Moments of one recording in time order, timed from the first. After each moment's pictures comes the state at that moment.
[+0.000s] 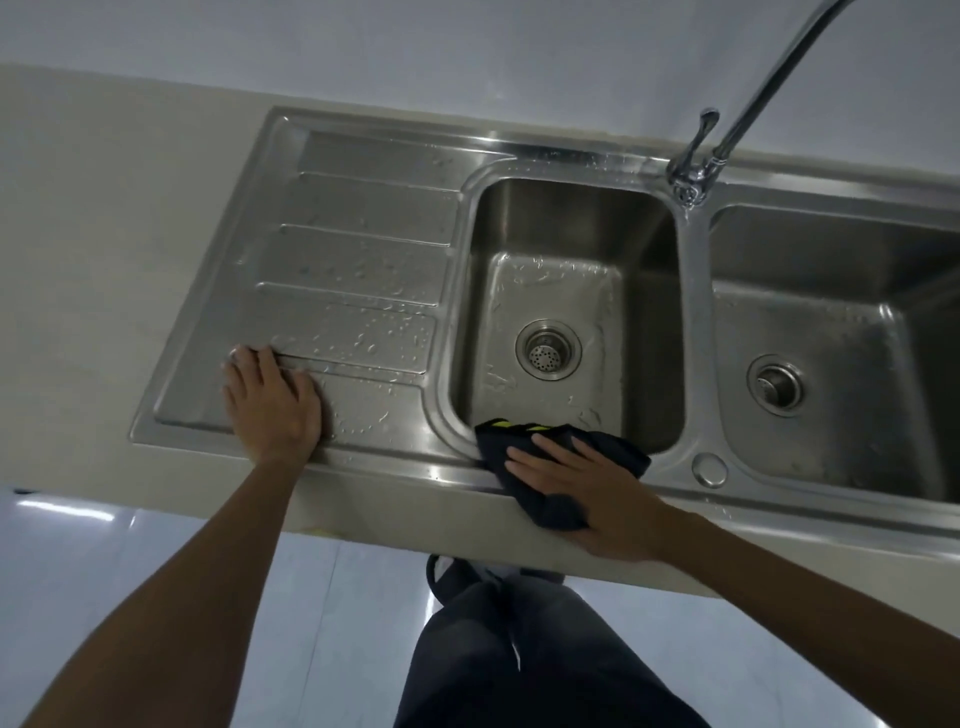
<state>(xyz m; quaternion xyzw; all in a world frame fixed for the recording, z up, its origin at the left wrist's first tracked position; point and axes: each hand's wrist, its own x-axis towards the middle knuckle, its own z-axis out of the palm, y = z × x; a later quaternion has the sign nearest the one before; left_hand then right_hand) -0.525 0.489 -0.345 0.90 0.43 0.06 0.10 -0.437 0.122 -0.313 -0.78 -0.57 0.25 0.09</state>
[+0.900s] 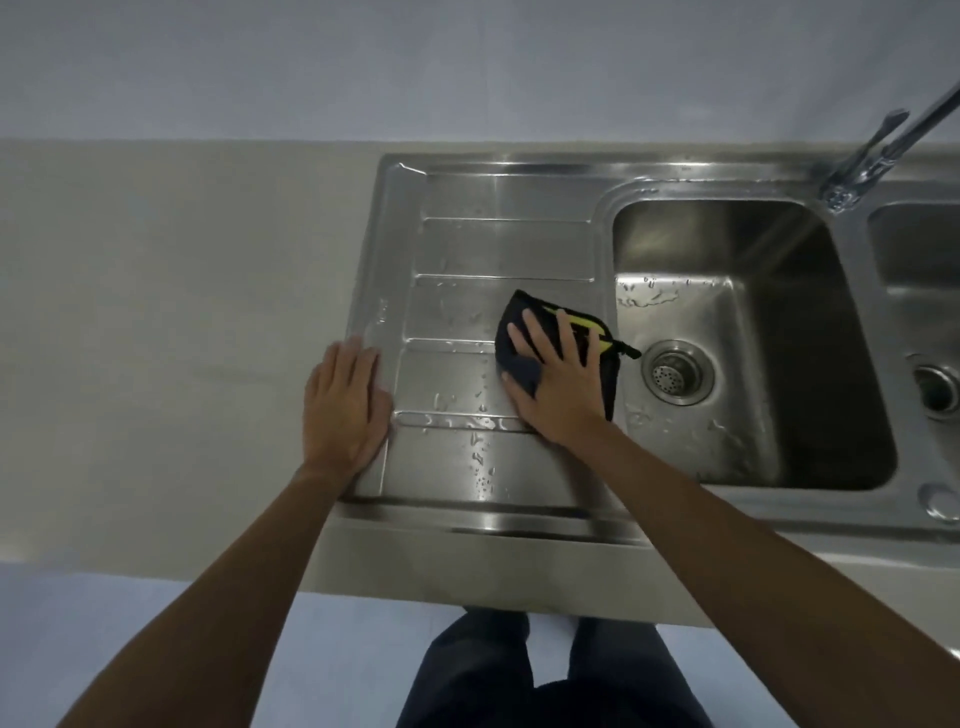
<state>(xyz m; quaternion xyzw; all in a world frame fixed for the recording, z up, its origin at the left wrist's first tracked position) -0.522 0.650 -0.332 0.98 0.16 0.04 0.08 -0.399 0.412 -0.339 -0.95 -0.30 0.07 0.05</state>
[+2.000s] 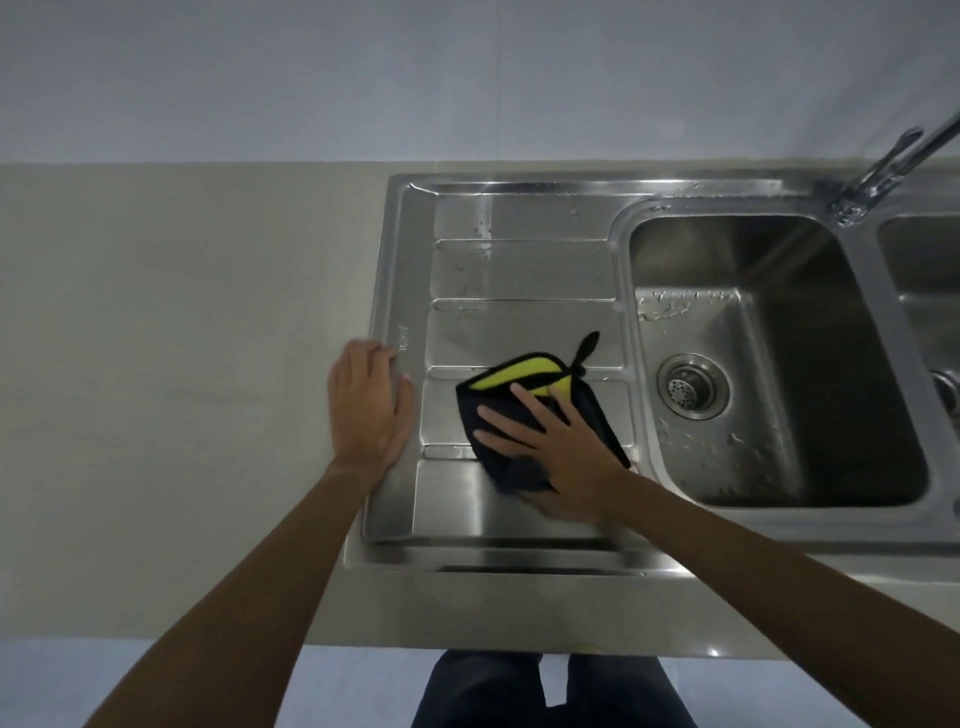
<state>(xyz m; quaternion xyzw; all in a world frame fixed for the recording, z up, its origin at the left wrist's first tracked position) -0.478 0.670 -0.322 0.97 0.14 0.10 0.15 -0.429 0.416 -0.347 -0.83 -0.56 0.06 0.01</state>
